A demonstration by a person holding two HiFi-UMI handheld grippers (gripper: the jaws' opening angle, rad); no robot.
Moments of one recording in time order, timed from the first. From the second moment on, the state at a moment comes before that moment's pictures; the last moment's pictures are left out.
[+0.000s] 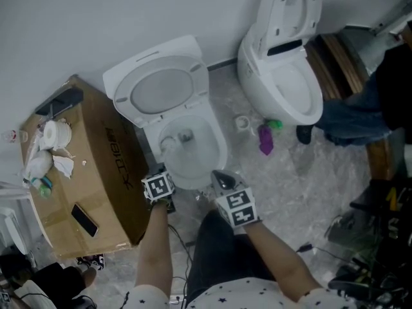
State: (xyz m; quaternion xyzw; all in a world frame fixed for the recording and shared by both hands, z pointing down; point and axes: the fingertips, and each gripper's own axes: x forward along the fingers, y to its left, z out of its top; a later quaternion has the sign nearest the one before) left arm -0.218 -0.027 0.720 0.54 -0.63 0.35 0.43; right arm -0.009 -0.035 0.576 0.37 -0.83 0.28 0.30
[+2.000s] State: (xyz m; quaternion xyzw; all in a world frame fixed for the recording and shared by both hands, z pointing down) left arm -0.106 0.044 0.748 0.57 -0.56 0.39 0.47; right arm 0.042 0.009 0.588 0.41 -0.81 0.29 0.31
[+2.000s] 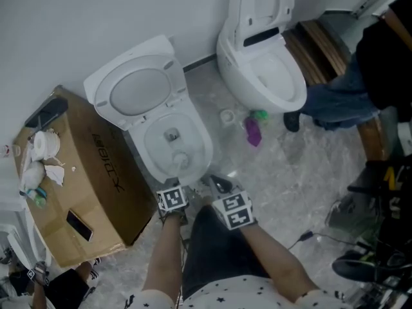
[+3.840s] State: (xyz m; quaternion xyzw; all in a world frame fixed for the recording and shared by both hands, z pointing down) left arm -0.074 -0.088 0.731 0.63 -0.53 0.36 0.43; right arm 0.045 -0.016 0.611 0.41 -0.79 0.32 0.32
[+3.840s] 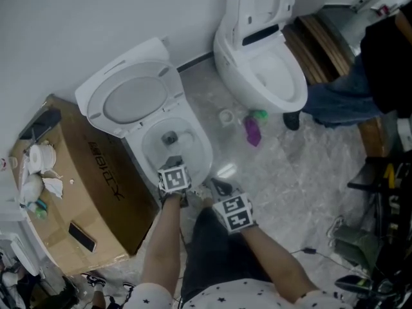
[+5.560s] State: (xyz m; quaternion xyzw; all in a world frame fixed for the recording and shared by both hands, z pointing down) left arm -0.156 -0.130 0.731 0.60 -0.58 0.35 0.41; right arm 0.025 -0.030 0.624 0.39 -0.80 0.32 0.33
